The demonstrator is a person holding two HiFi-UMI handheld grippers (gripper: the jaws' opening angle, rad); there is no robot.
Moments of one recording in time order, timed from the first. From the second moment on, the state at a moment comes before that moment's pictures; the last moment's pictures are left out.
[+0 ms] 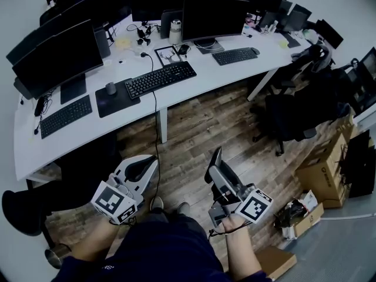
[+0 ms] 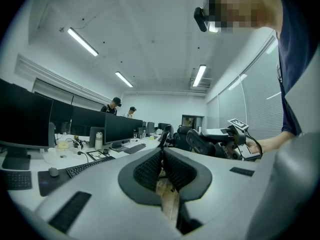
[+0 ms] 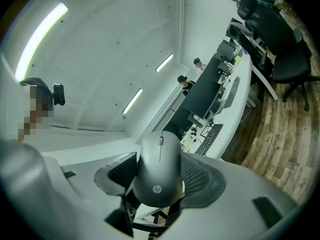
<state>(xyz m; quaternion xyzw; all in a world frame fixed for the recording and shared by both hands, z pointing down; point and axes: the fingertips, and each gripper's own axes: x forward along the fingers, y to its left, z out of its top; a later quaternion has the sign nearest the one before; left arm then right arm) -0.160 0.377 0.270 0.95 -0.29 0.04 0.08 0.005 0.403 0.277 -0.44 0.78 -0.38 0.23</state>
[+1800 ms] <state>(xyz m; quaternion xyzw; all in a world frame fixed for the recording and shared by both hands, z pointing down) -0.063 0.277 0.300 0.94 -0.32 0.05 0.08 0.101 0.306 0.311 -0.44 0.80 -0.37 0.17</state>
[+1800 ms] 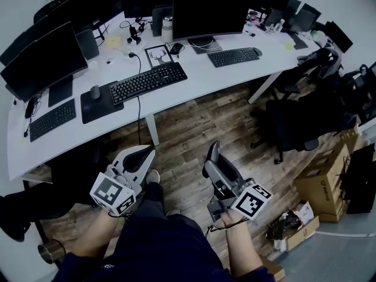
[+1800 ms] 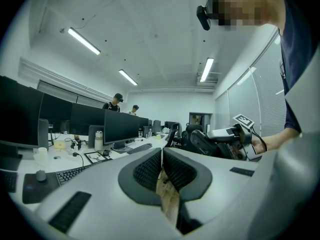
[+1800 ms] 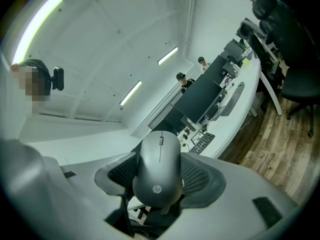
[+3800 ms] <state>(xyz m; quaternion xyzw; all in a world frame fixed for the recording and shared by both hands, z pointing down) -0.104 -0.009 0.346 0.95 -0.26 0.06 0.13 0.047 0.034 0.345 -0.50 0.76 -0.39 0.15</state>
